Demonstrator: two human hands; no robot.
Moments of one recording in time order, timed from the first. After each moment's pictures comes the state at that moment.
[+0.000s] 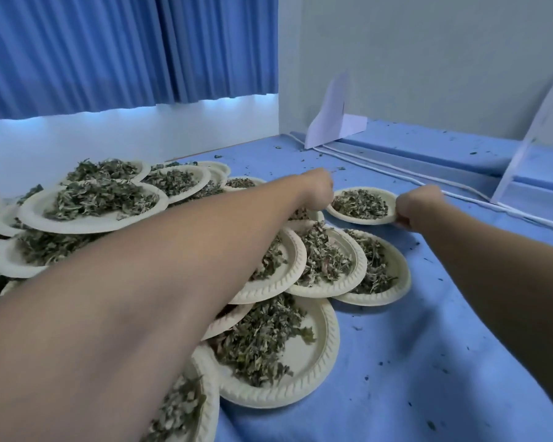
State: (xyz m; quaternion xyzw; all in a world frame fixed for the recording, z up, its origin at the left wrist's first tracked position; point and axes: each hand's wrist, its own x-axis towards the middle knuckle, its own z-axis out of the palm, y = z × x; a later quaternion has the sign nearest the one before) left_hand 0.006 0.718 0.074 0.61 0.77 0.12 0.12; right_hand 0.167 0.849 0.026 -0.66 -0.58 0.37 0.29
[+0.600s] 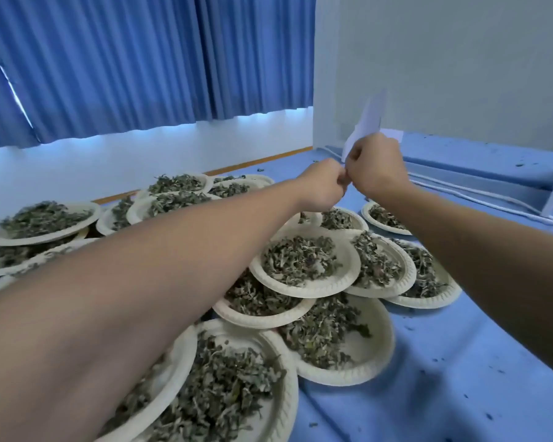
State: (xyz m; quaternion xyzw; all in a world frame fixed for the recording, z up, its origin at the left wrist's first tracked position) left_hand -0.034 0.630 0.109 0.64 0.74 0.23 0.05; right_hand 0.065 0.711 0.116 -0.41 -0.82 0.15 0.37
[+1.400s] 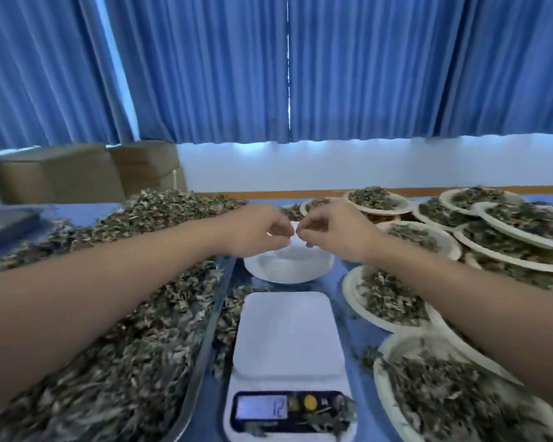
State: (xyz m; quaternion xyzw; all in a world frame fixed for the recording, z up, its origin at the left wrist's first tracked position) left_hand -0.193 0.032 0.117 0.39 0.91 0.14 0.01; right_hand -0.162 0.238 0.088 0.18 -0.93 0.29 0.15
